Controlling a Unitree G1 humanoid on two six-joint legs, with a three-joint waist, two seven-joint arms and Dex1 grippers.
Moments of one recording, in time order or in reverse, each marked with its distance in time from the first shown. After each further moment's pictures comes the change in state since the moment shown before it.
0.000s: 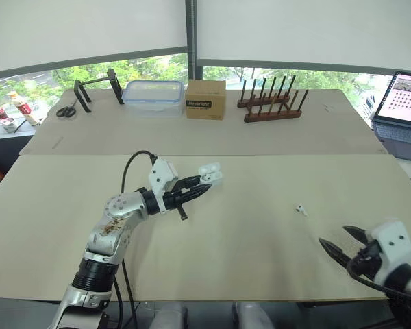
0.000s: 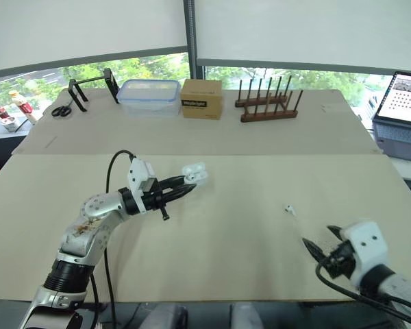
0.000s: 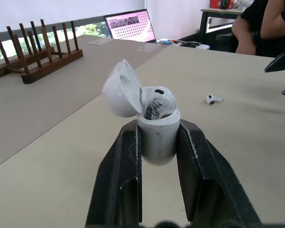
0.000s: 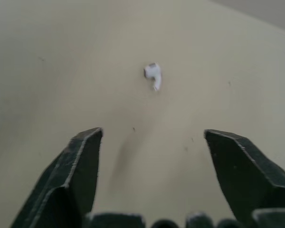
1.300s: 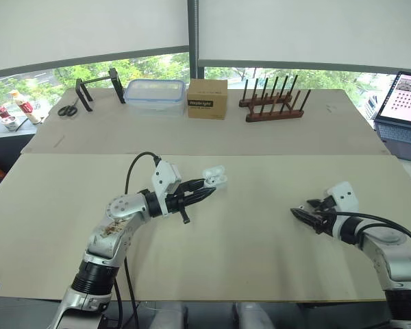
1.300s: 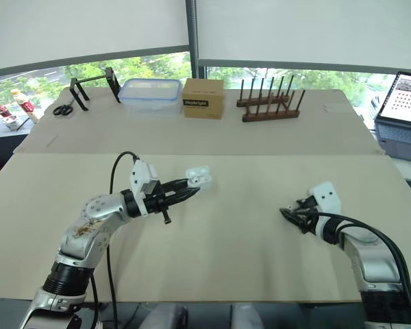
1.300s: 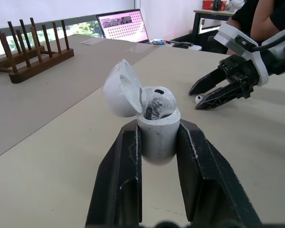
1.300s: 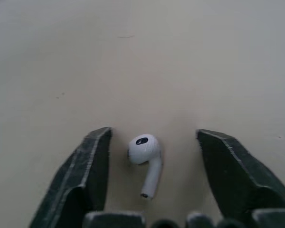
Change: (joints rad) left arm 0.013 0.007 -0.018 -0.060 -0.020 0.044 0.003; right arm -0.600 -0.069 0.365 0.517 -0.073 0.040 0.020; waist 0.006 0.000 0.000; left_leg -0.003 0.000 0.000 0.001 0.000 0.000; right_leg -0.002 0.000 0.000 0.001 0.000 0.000
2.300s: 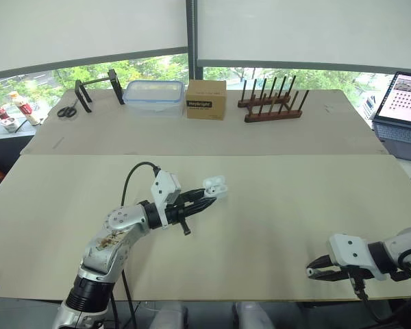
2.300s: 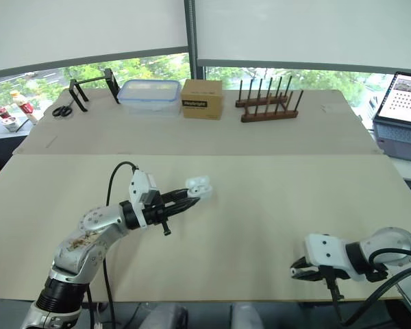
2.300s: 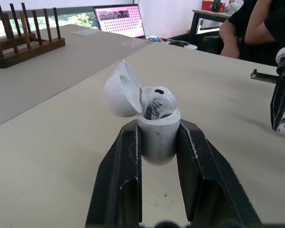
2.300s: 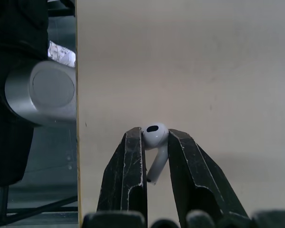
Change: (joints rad) left arm 0.103 0.002 -0.003 -0.138 -0.039 0.091 0.058; right arm 0.258 -0.454 0.129 -0.131 -0.094 -0.526 0.655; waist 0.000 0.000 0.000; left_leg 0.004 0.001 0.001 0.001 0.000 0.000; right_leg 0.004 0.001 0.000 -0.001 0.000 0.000
